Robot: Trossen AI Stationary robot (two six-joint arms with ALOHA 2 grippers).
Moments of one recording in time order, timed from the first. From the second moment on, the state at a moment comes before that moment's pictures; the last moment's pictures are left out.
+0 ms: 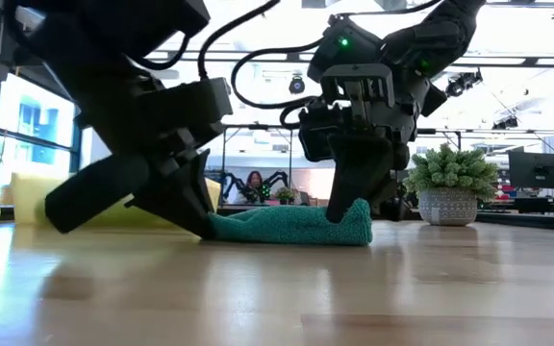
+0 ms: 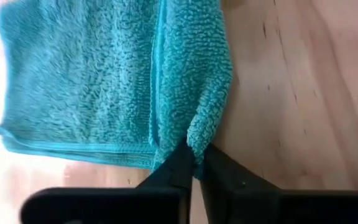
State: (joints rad) left arm -0.28 1.86 0.89 -0.13 -0.49 0.04; right arm 0.06 1.87 0.95 -0.02 -0.45 0.70
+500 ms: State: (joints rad) left arm -0.18 1.86 0.90 -0.08 0.00 -0.22; right arm 0.09 1.69 0.96 -0.11 -0.39 0.33
